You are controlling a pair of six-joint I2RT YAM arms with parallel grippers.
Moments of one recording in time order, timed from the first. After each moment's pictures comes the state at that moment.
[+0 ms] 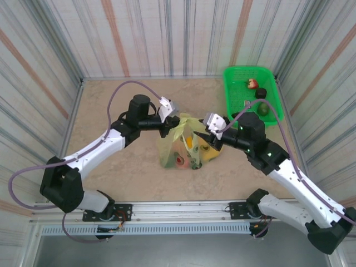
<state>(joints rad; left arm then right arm) -0.58 1.39 1.03 -0.06 0.67 0.18 0.68 0.86 0.94 -0.33 -0.27 -0.32</state>
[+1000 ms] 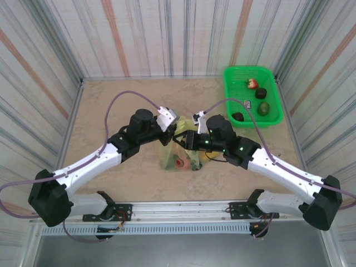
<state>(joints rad) -0.72 1.24 0.90 -0.05 0.23 0.13 0.86 1.11 0.93 -0.23 -0.26 0.89</state>
